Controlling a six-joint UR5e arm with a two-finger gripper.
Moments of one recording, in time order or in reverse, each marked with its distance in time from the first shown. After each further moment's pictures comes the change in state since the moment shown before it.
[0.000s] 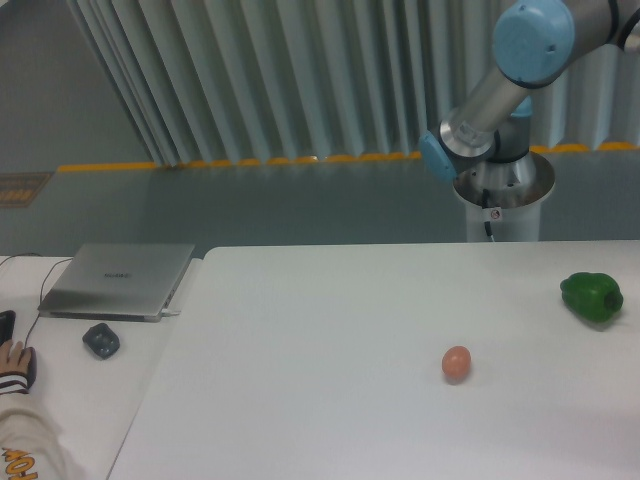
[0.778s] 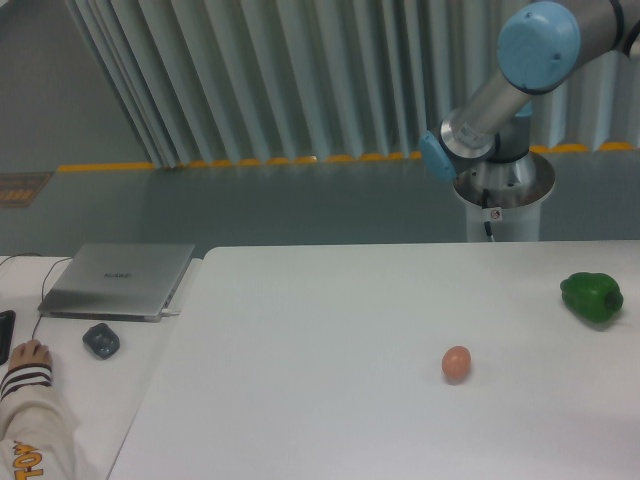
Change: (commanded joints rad) arm -0.005 -0.057 0.043 0.003 0.008 -0.599
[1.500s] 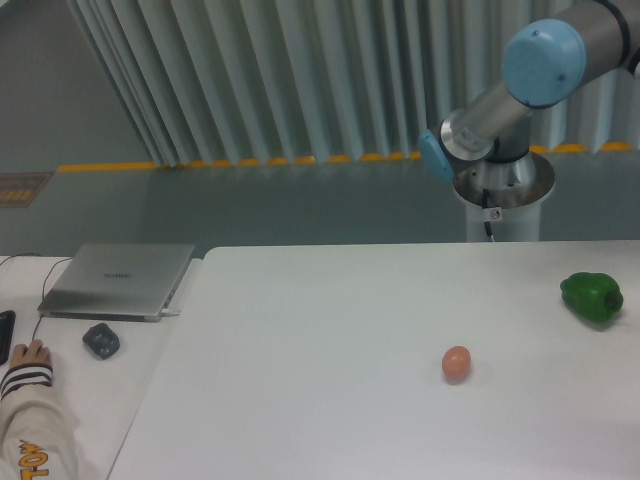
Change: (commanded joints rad) arm -0.026 -0.054 0.005 0.057 0.095 -0.264
